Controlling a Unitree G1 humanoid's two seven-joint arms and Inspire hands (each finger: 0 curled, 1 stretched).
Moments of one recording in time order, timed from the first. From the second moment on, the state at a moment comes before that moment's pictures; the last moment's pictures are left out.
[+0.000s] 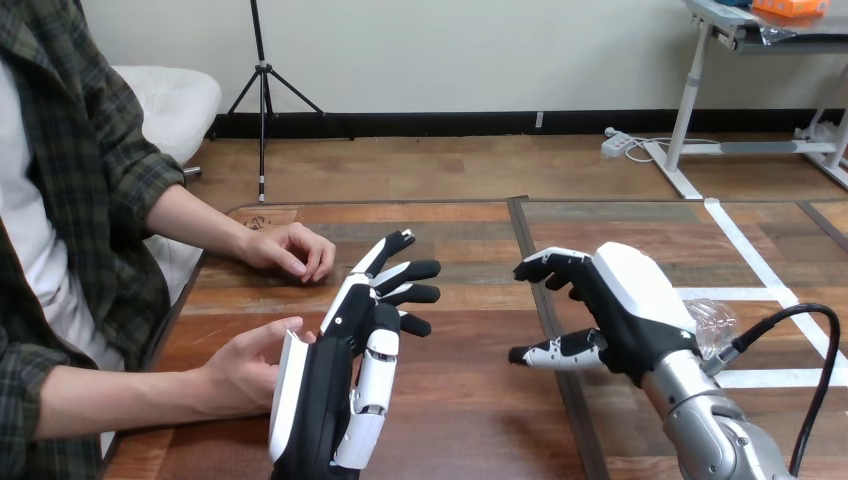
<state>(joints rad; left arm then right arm) 0.19 -0.04 -0.18 0.35 0.32 -0.98 0.22 -0.23 -0.40 0.26 0.40 -0.56 -0.19 -0.13</state>
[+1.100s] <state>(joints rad) 0.19 -0.04 -0.18 0.35 0.32 -0.98 0.22 -0.22 -0.40 0.23 0.40 -0.54 -0.38 -0.16</state>
